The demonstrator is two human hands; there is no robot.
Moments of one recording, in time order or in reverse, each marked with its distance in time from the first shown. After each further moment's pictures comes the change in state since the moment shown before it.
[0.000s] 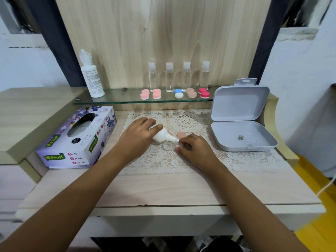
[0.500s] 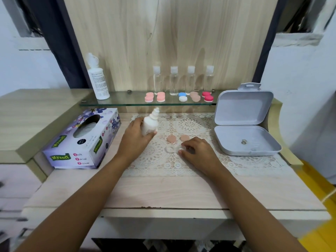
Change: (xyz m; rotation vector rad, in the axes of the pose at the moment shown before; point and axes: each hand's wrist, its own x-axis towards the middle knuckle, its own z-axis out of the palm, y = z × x) left_hand -0.005 0.000 0.012 -0.637 0.099 -0.780; right_hand -0.003 -0.003 0.000 0.017 0.006 0.037
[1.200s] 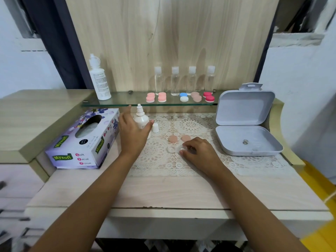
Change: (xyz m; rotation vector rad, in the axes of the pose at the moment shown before) left_hand 0.006 0.016 0.000 -0.035 0.286 -0.128; right_hand 0.000 -0.001 0.000 0.000 -0.003 -0.002
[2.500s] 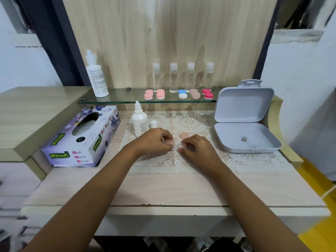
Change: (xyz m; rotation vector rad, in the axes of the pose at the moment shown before) left_hand -0.011 0.032 -0.002 0.179 -0.941 0.170; right_hand 0.001 0.004 0.002 -0.026 0.004 0.000
